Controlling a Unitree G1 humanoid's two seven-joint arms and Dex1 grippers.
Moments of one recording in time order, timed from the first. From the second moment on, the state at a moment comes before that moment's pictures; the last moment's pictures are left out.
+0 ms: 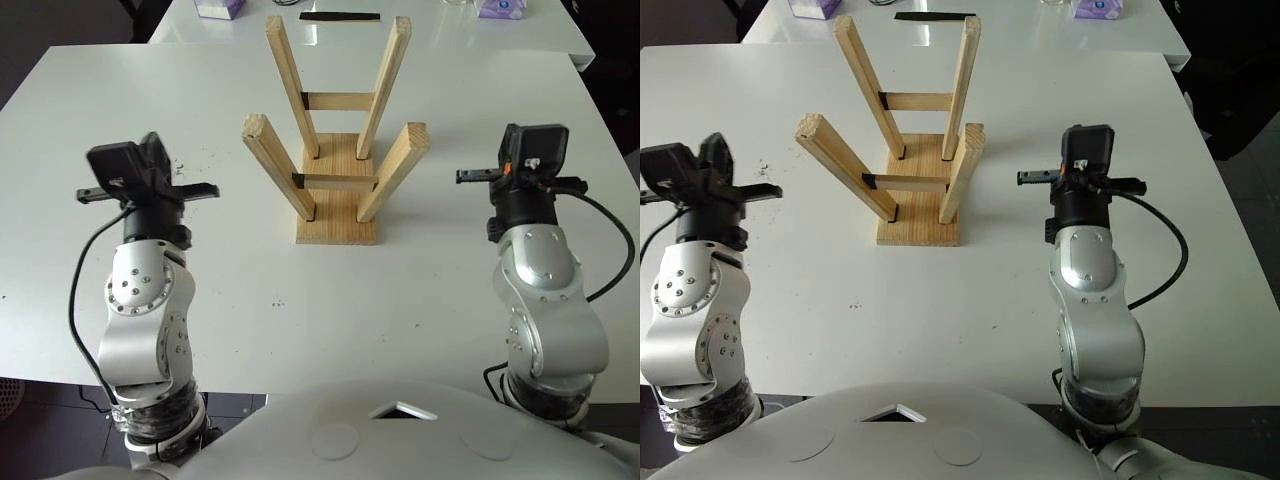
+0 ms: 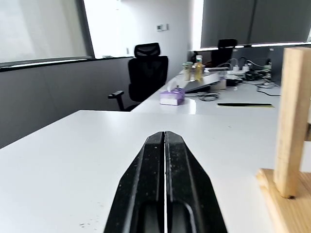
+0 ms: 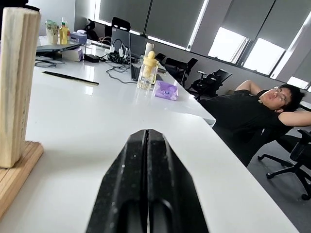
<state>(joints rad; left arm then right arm) 0.13 0.19 0.18 -0.84 -0.19 0.67 0.12 -0.03 -0.16 0.22 -0.96 -0.18 1.10 -0.19</state>
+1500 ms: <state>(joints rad) -0.53 0.39 0.38 -0.40 -1.15 1.00 -0.23 -0.66 -0.33 -0.10 -0.30 0.66 0.80 0.64</state>
